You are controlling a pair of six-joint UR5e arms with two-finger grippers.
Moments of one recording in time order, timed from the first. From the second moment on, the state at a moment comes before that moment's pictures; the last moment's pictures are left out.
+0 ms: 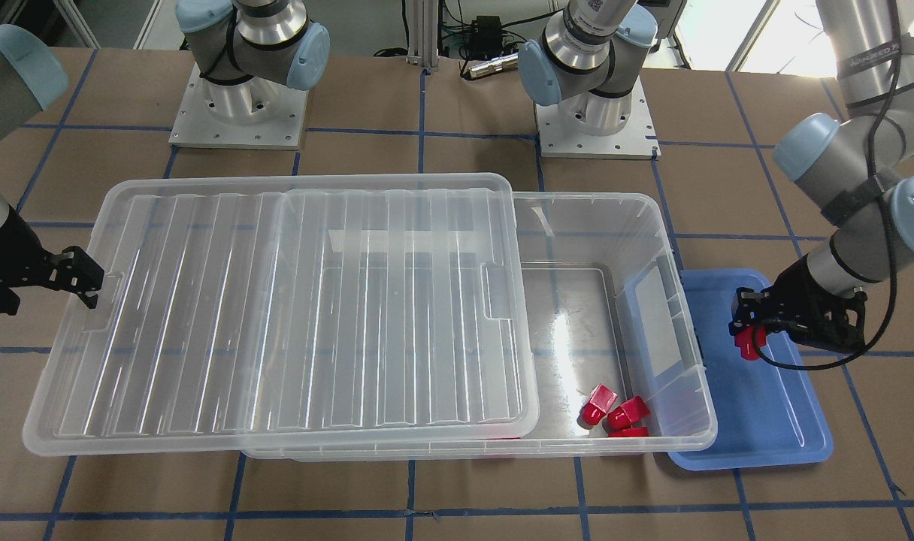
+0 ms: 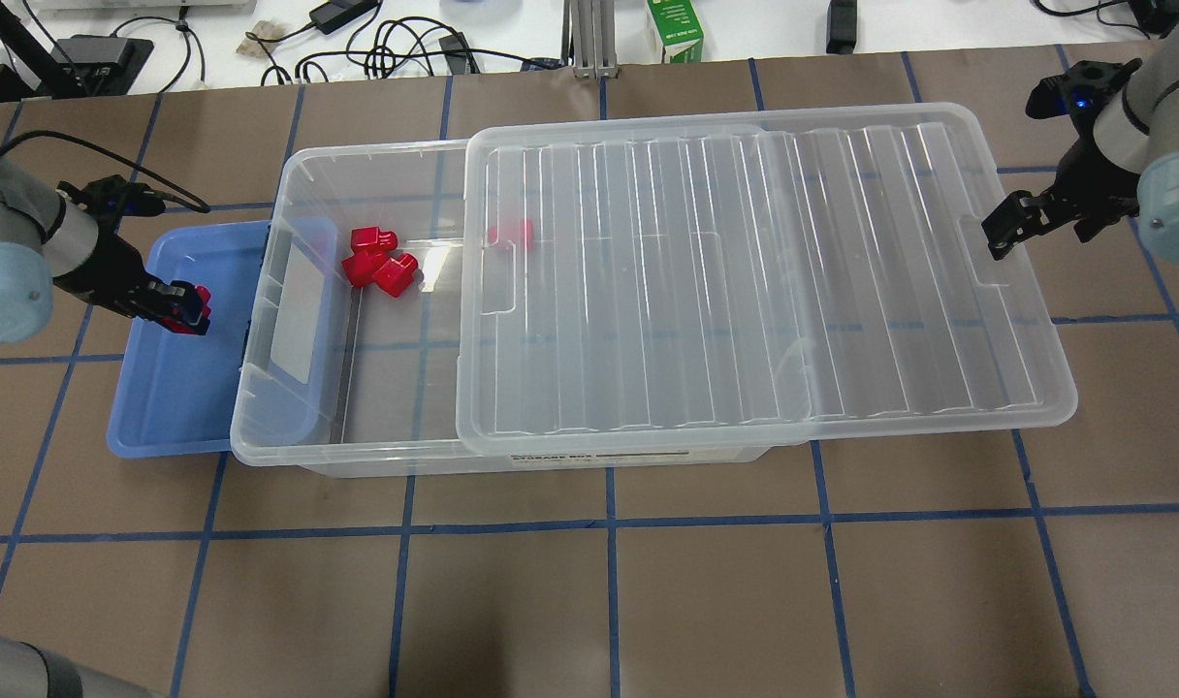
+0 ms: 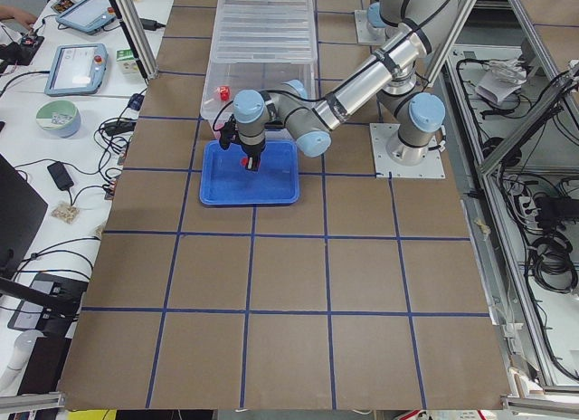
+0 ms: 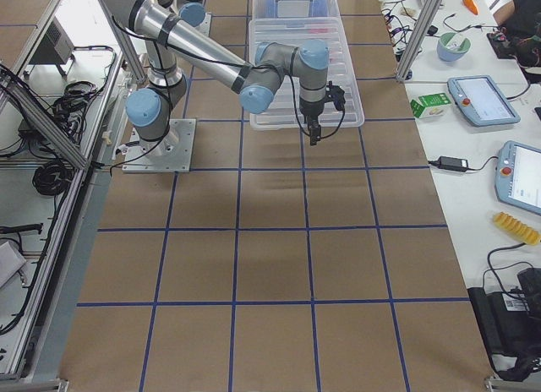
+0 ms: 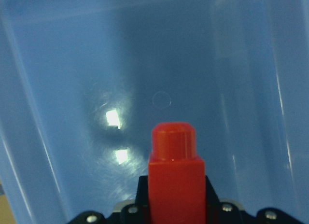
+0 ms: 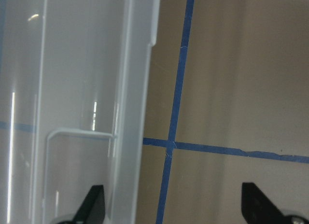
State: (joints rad) left arm -1.06 -1.86 -1.81 -1.10 1.48 0.69; right arm 1.19 -1.41 1.81 -2.08 -1.61 -0.52
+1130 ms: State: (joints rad) left arm -1.46 -1.78 -1.65 -1.31 1.48 0.39; right arm 1.26 -1.70 1.72 -1.73 -1.53 -0.33
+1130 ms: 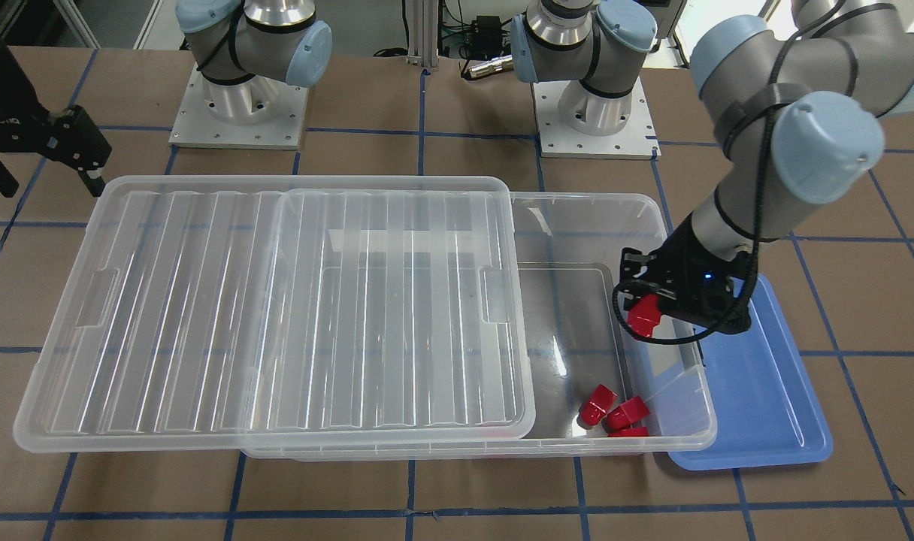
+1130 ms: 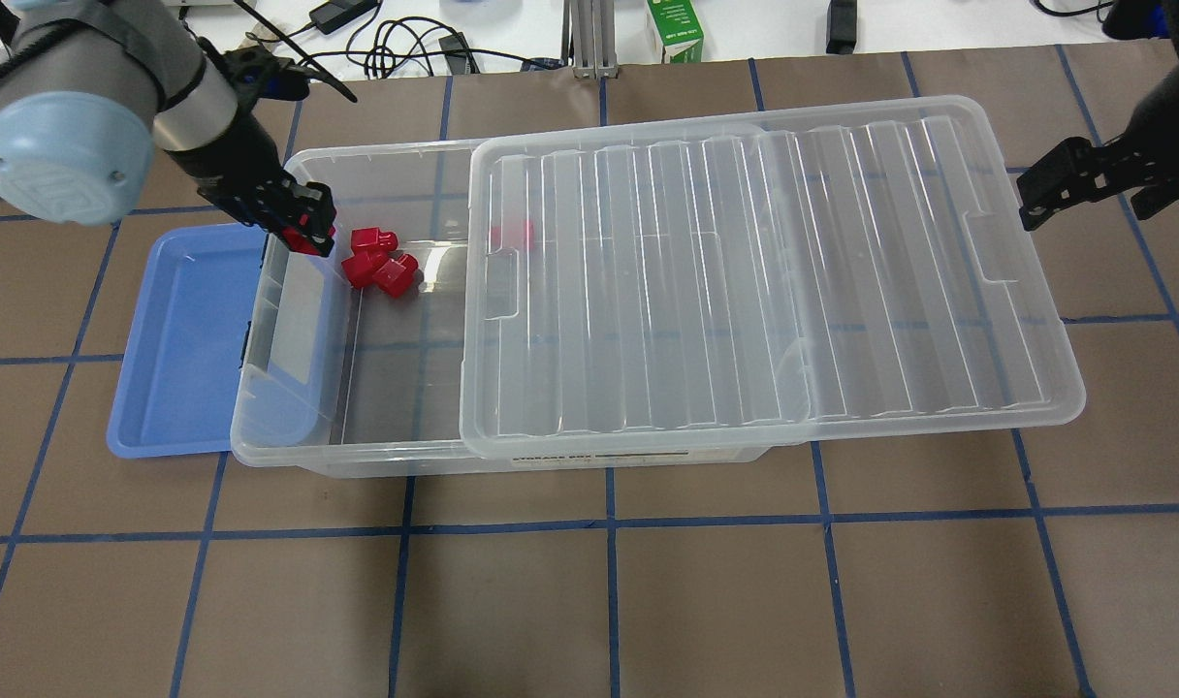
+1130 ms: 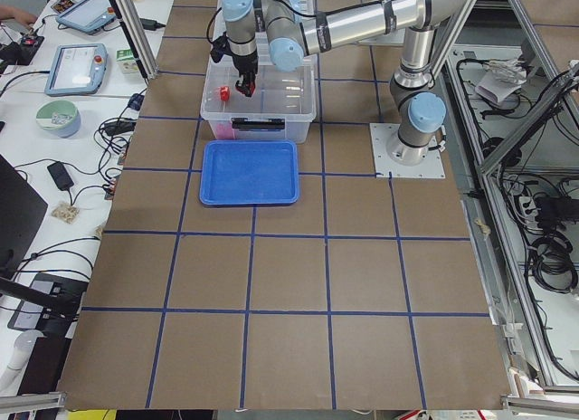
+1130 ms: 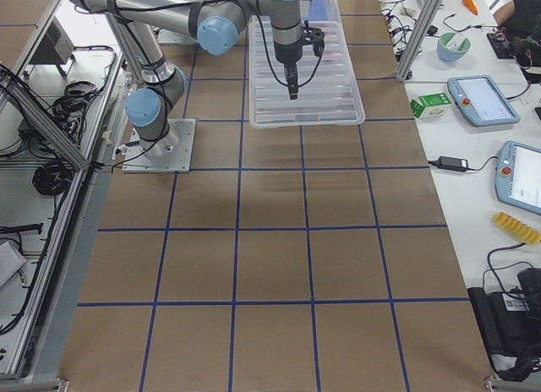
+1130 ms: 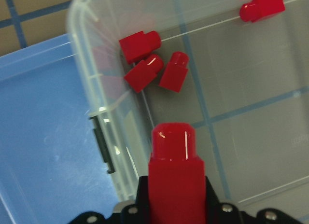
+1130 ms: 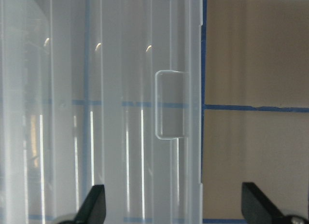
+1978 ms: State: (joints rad) left arm -1.52 -1.84 -1.94 -0.93 1.48 0.23; right arm 1.63 -1.49 1.42 -1.63 -1.58 0.05
